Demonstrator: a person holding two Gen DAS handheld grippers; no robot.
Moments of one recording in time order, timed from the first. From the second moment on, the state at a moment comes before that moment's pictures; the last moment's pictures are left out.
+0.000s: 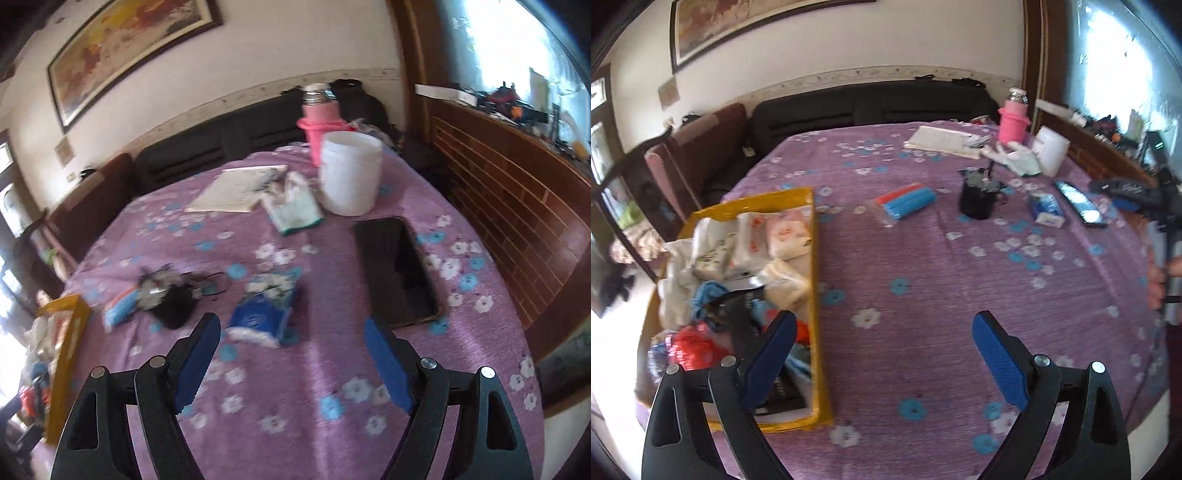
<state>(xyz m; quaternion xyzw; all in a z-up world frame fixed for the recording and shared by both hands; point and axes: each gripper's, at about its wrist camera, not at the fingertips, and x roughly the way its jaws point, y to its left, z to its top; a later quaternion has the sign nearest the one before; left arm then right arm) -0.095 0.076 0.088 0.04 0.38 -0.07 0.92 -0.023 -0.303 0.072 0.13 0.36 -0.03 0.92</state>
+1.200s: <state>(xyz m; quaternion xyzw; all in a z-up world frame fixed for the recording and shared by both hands) 0.163 0.016 0.018 0.15 0.45 -0.11 0.87 0.078 -0.261 0.002 0.15 0.44 -0.01 0.88</state>
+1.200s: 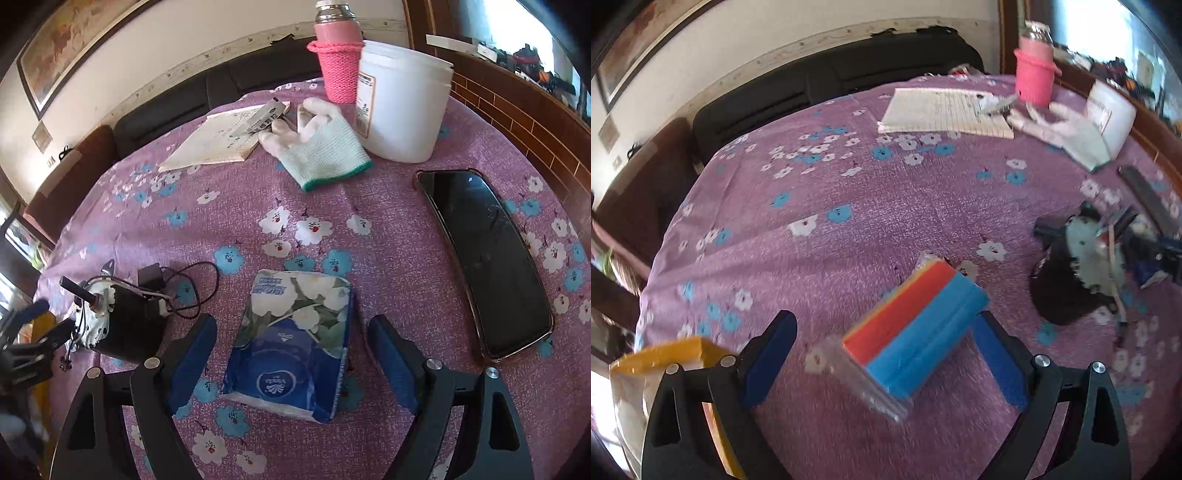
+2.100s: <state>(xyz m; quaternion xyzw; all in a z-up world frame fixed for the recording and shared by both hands) -0.022 0.037 0.029 0.02 0.45 -0.10 0.89 0.069 -0.248 -0.002 0.08 0.43 -0.04 0.90</state>
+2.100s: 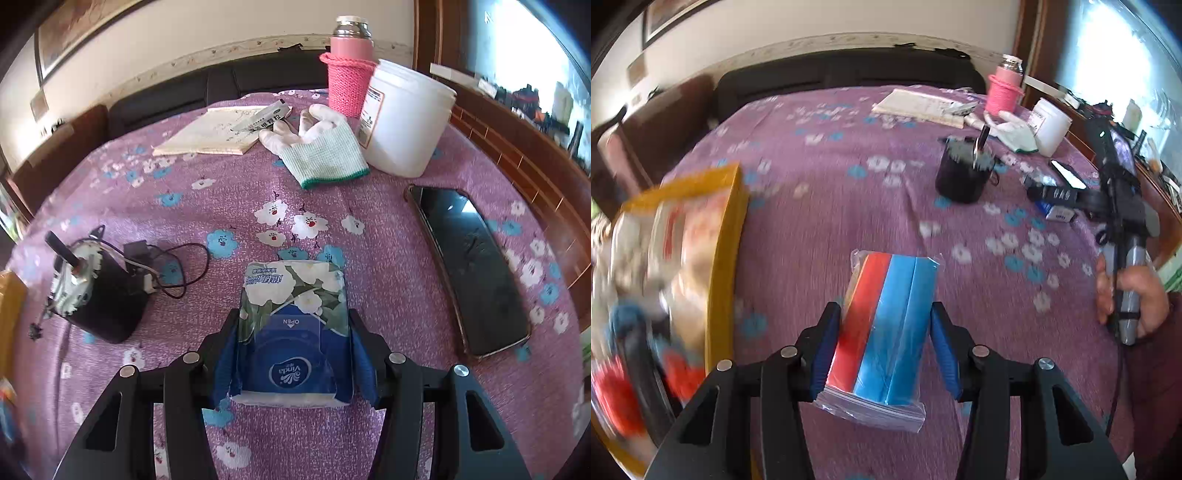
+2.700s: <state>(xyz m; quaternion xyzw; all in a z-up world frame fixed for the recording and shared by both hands) -0.039 0.050 0.004 0.01 0.46 -0.09 0.88 -0.059 -0.207 0.001 0.02 0.49 0.00 0.87</state>
